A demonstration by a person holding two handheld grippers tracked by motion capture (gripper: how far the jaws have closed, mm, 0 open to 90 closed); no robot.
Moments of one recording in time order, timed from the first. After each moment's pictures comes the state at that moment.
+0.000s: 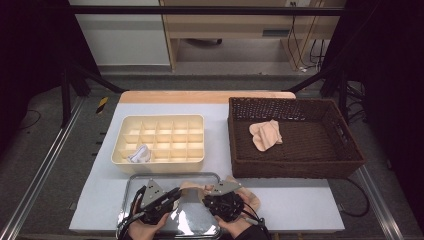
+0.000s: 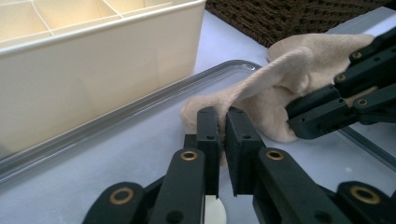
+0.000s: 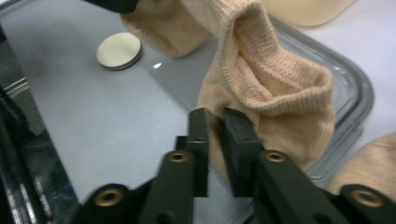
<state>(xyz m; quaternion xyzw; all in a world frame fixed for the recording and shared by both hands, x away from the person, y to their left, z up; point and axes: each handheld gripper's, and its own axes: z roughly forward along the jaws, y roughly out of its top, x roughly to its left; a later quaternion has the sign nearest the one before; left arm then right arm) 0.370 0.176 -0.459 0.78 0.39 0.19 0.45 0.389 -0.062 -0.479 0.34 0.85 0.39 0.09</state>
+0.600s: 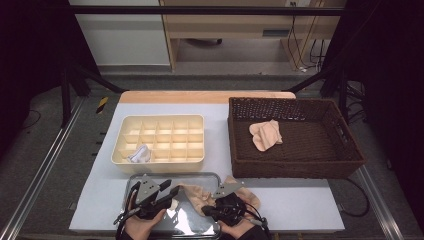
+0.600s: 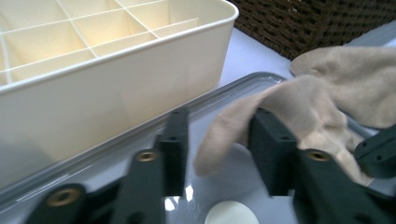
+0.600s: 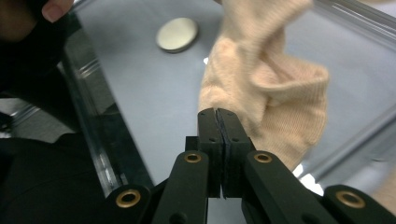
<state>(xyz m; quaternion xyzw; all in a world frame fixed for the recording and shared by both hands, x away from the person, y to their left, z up) 0.381 0.185 -0.460 0.77 0.39 0.22 0.45 0.383 -0.070 -0.472 0.31 0.86 0.40 0.00</state>
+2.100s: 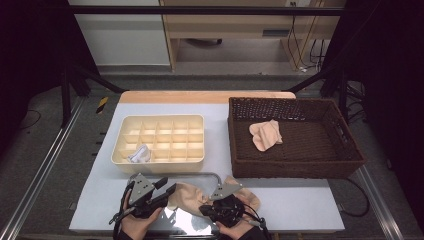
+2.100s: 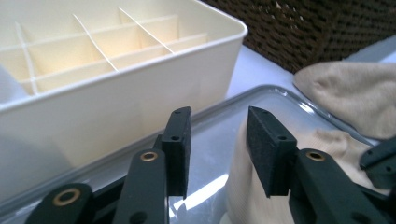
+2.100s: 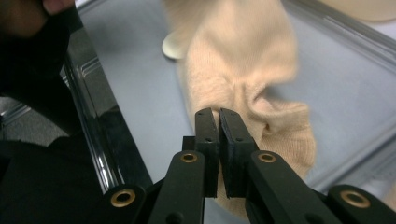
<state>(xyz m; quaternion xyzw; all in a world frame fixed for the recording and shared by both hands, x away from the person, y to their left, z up) 0.380 0.200 -0.453 0.75 0.39 0.23 0.48 0.379 -0.066 -0.469 0.29 0.86 0.41 0.02</state>
